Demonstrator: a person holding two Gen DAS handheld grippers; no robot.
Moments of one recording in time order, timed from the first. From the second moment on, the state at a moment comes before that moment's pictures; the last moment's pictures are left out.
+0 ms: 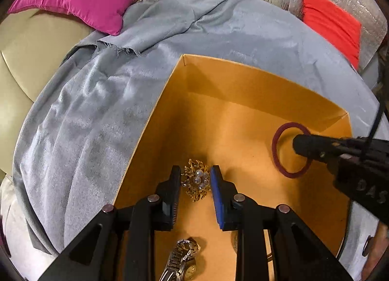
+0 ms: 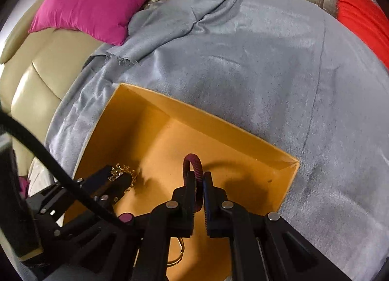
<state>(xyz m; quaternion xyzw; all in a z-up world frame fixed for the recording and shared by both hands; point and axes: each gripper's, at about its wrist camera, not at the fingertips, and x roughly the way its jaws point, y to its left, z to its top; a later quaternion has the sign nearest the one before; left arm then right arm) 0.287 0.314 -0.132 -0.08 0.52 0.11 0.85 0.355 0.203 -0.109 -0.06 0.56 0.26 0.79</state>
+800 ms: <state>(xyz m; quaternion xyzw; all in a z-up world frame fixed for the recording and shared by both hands) 0.248 0.138 -0.046 0.02 0.37 -0.01 0.93 0.254 -0.082 -0.035 0.16 0.37 0.12 0.91</state>
